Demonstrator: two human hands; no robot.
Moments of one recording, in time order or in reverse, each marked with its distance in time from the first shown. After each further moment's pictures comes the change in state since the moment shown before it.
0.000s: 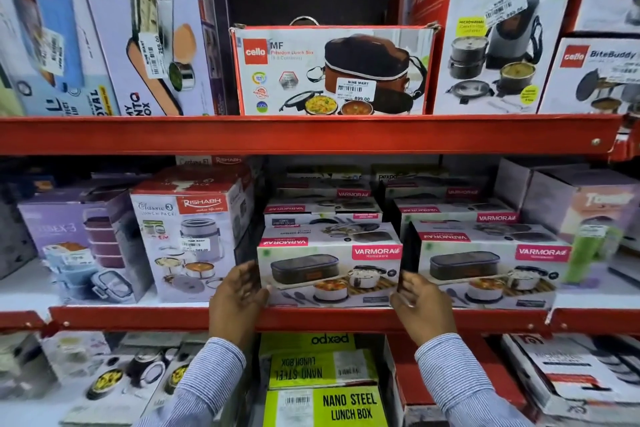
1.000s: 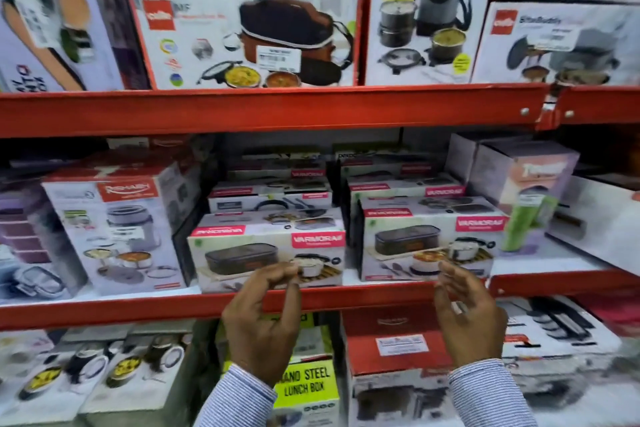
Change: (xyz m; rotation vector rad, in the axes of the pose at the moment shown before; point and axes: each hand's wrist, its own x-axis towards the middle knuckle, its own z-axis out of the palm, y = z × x) left_hand -0.102 0.066 0.096 -0.048 0.204 0.595; right_hand -0.036 0.073 -0.094 0.139 0.446 -0.059
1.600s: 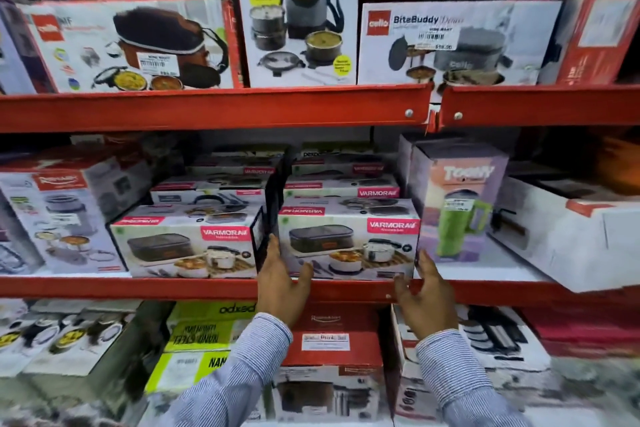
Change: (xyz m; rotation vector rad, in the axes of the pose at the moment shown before) left_hand -0.034 0.034 0.172 0.422 -0.352 -0.444; right_hand 0.099 0.066 -0.076 -0.164 -0.334 0.040
